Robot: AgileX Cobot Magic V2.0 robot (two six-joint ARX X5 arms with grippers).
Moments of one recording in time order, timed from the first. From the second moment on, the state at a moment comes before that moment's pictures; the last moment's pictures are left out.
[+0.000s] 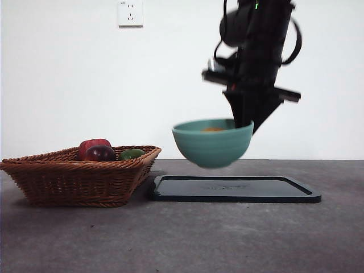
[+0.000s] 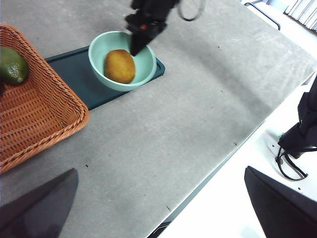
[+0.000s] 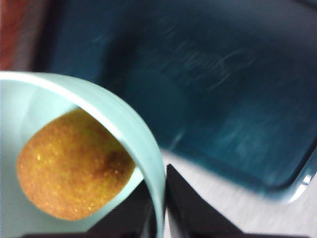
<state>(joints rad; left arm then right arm) -1.05 0.56 1.05 -1.01 -0.11 -0.34 0.44 1.95 1.71 -1.10 -0.16 0.15</state>
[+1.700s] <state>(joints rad) -1.05 0.56 1.05 -1.01 -0.11 -0.33 0.30 1.68 1.87 -1.22 -0.10 0.08</state>
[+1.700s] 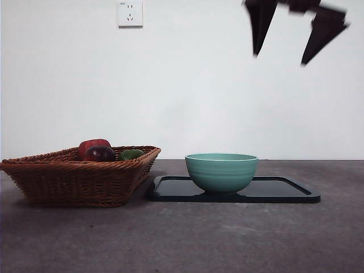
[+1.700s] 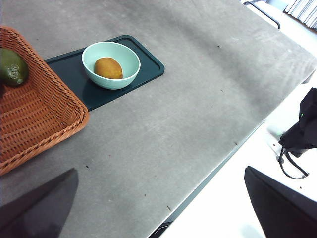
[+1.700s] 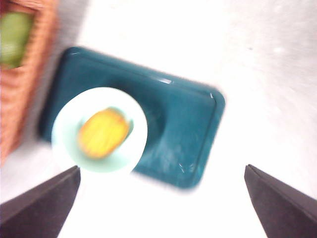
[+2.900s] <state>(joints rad) -1.05 0.57 1.05 -0.86 -0.11 -0.26 0.52 0.43 0.91 -1.13 -0.16 0.17</state>
